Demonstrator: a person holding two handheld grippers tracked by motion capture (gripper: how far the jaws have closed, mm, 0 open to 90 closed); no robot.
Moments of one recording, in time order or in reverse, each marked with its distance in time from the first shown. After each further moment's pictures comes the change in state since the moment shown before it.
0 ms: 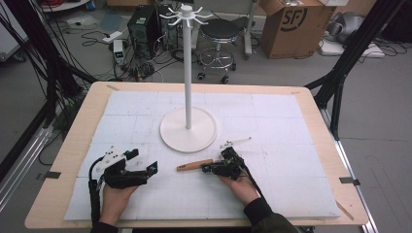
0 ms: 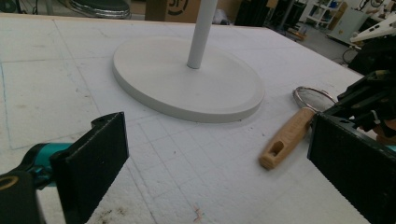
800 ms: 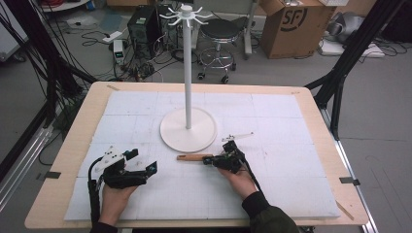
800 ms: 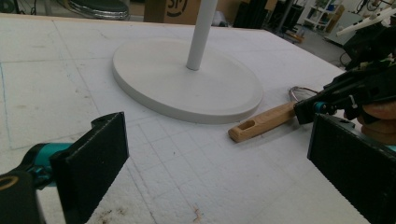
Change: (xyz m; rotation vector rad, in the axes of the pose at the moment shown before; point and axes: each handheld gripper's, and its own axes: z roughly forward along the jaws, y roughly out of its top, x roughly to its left) left arm 0.002 0.000 -0.001 -0.001 -0.011 -0.003; right arm -0.011 0.012 -0.003 -0.049 -0.050 0.041
